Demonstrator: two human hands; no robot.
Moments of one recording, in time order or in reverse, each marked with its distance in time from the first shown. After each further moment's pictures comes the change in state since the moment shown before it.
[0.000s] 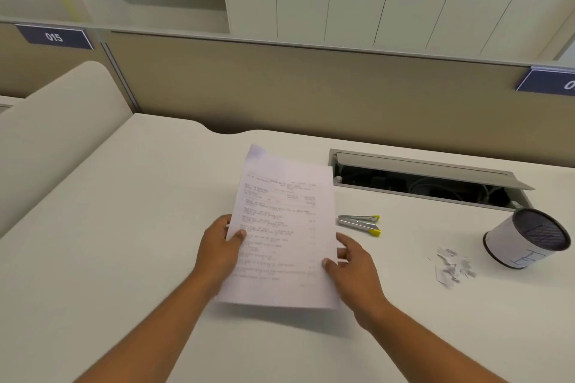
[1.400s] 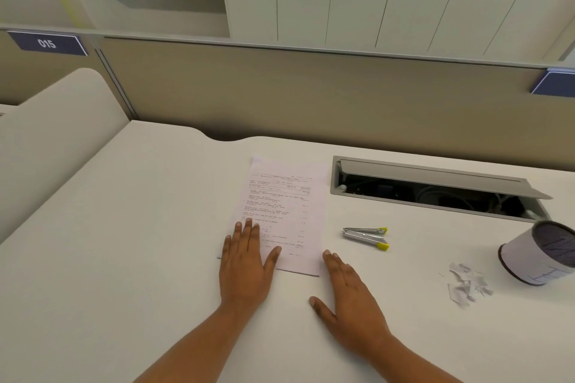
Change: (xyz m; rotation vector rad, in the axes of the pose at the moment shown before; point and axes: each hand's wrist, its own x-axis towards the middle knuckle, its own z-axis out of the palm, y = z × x) left_hand 0.046 -0.064 0.059 0.826 0.121 0.447; right_hand 0.043 0.080 0.014 -0.753 -0.052 -0.596
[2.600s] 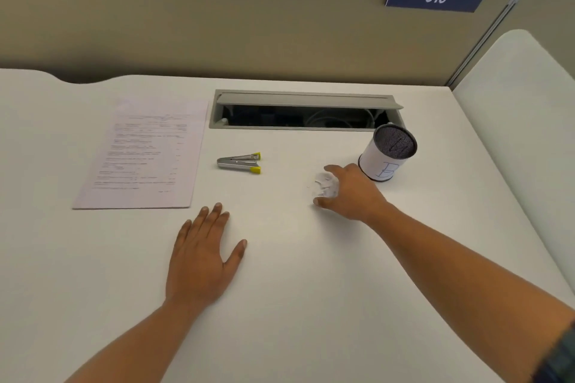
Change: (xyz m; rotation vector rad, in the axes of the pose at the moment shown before) left_hand -0.115 0.129 0.052 0.019 -0.125 0.249; right_hand -0.046 0.158 -0.178 -0.123 -0.196 0.496
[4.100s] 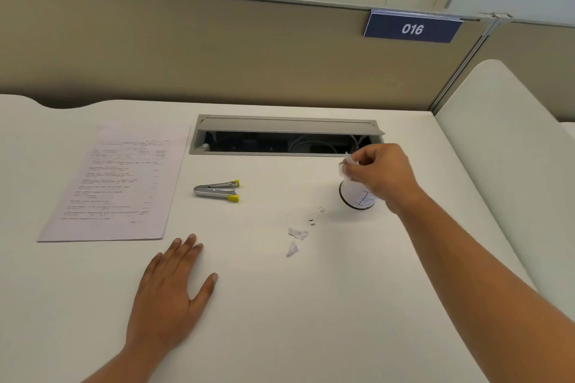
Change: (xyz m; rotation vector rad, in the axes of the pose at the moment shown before) left_hand 0.000 0.001 -0.003 -0.082 -0.005 -0.014; right_hand 0.005 0.022 -0.106 0.595 0.368 0.056
